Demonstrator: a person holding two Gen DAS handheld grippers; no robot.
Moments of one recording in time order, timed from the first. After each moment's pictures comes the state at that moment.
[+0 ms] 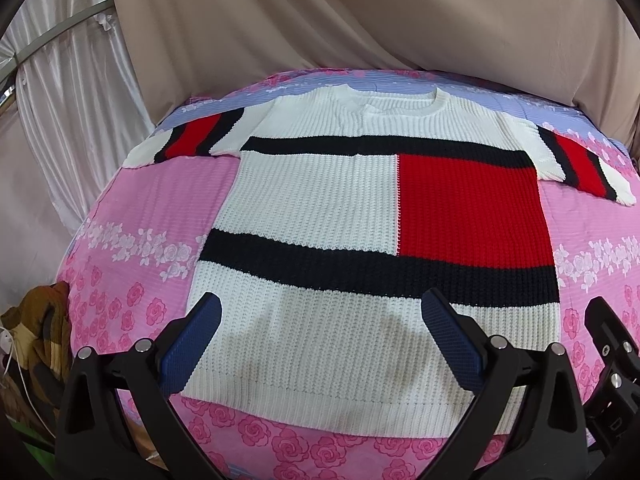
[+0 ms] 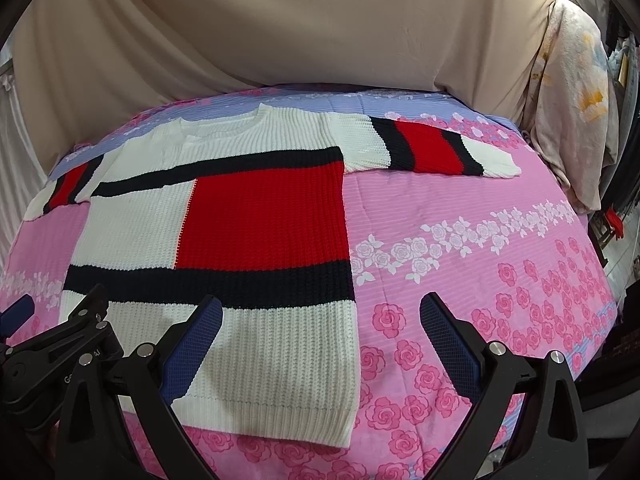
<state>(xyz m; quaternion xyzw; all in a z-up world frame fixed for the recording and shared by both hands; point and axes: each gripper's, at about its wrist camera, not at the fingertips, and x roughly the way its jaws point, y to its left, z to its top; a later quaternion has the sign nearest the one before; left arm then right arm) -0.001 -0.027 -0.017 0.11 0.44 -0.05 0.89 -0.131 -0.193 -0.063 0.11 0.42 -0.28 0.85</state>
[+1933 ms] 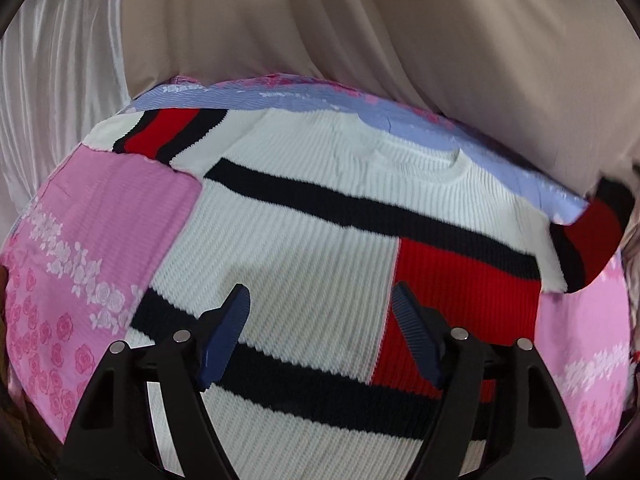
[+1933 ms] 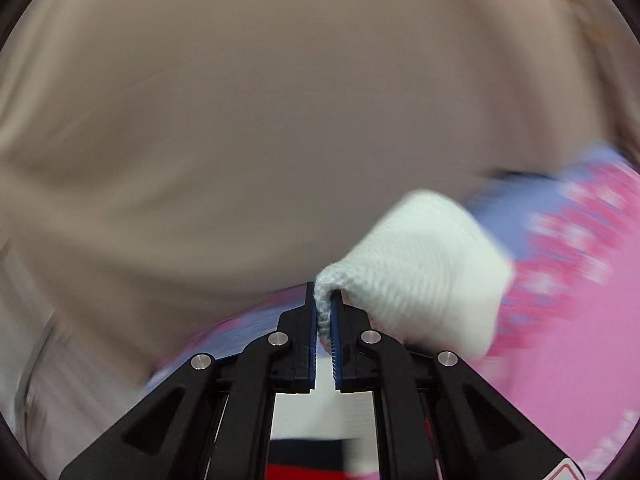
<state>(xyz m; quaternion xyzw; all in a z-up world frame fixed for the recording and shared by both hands) 0.121 -0.025 -0.020 -0.04 0.45 -0.06 0.89 0.044 -0.498 0.024 0.32 0.18 -0.09 0.93</state>
